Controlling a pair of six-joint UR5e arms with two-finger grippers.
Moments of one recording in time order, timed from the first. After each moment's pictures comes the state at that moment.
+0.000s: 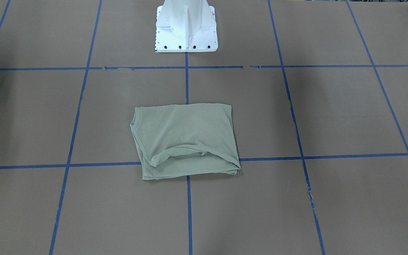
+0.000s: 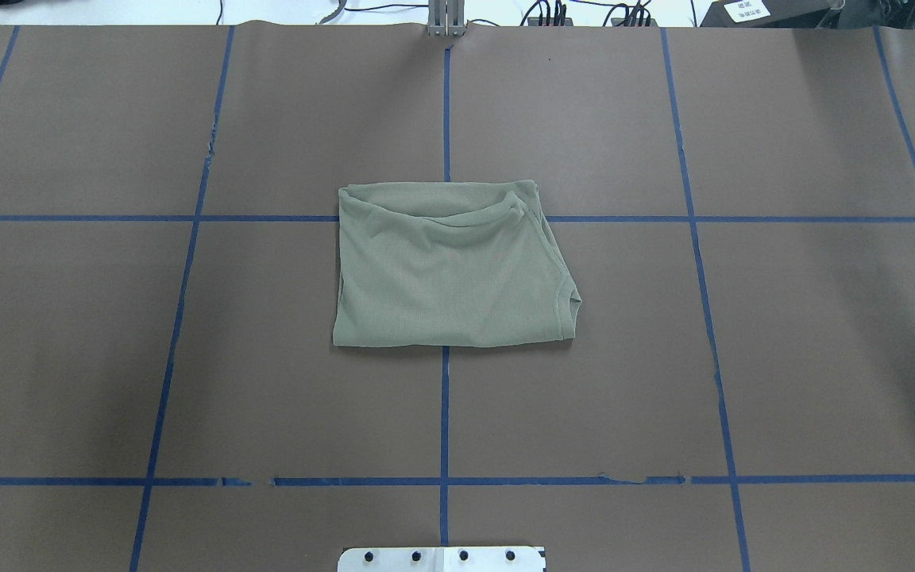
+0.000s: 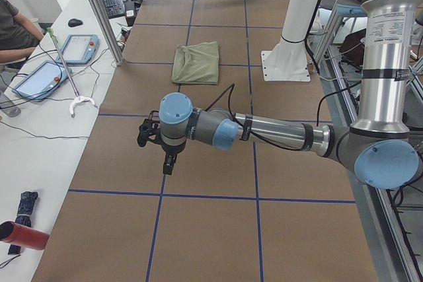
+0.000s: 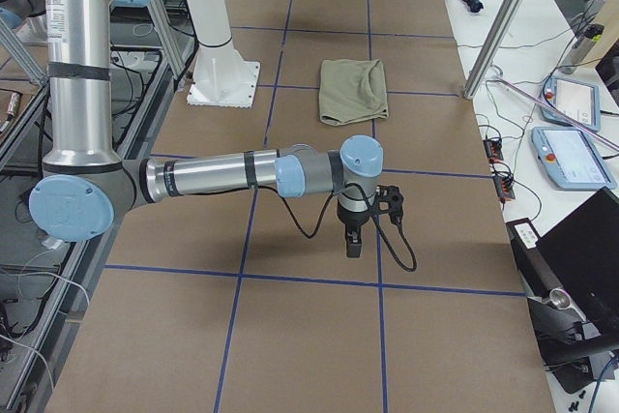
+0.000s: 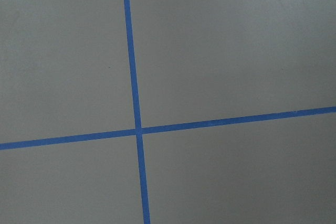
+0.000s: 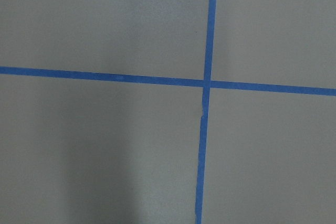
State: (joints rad) left arm -1.53 -1.56 -1.73 -1.75 -2.40 -0.15; right arm 1.44 -1.61 1.75 -1.57 2.26 0.14
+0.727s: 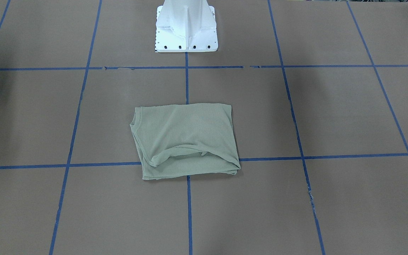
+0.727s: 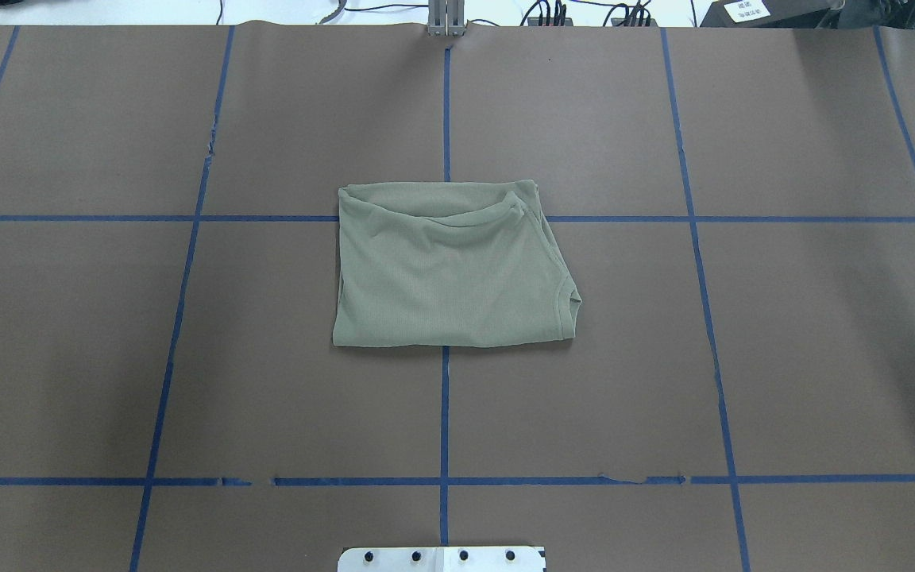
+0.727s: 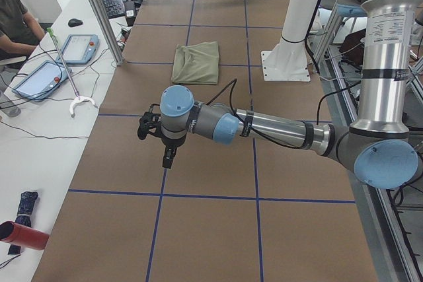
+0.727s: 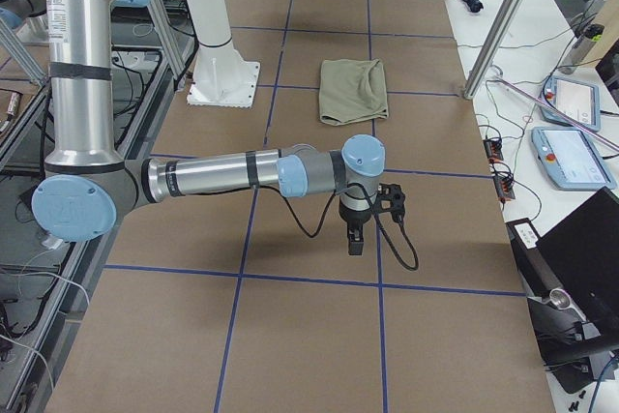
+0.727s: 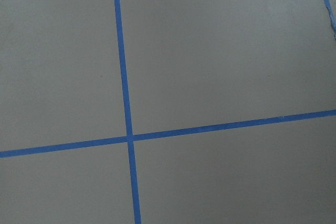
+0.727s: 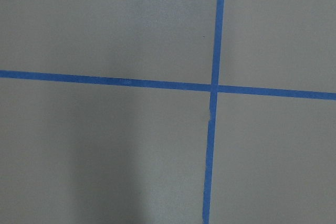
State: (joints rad) left arm -1.53 -1.56 -1.75 -1.75 -2.39 -0.16; right arm 1.44 -1.60 1.74 -1.56 2.28 0.14
